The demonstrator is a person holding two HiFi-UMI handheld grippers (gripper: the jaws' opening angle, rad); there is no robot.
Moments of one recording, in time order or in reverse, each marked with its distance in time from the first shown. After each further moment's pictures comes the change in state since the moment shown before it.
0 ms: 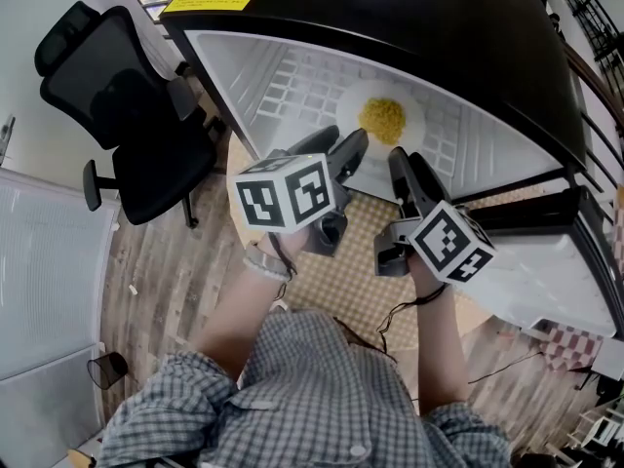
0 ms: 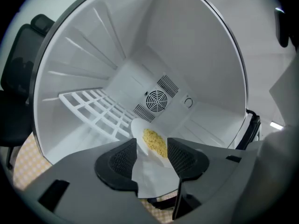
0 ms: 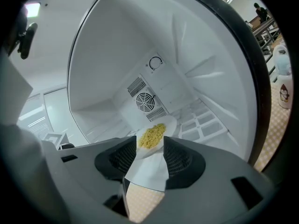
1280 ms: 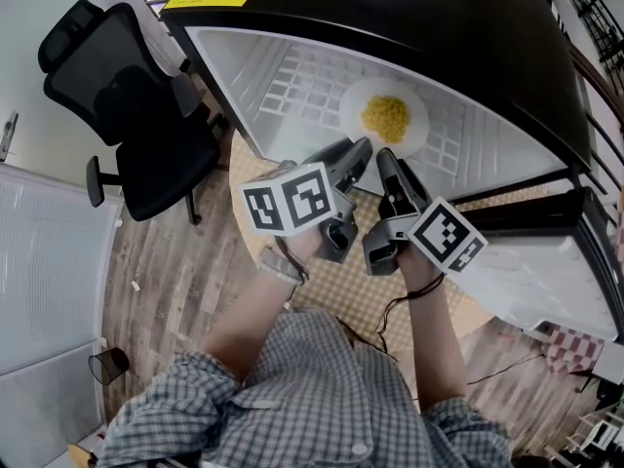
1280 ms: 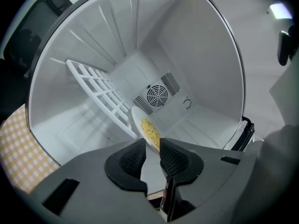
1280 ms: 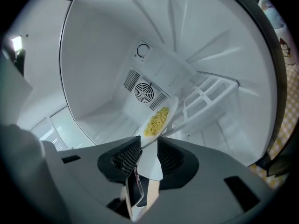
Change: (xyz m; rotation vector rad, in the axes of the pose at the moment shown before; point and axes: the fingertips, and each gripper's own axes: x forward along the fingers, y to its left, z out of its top) left arm 0.007 -0.004 -0.025 -0.153 -0.018 -0.096; right arm 0.017 0.010 -0.030 0.237 0.050 0.147
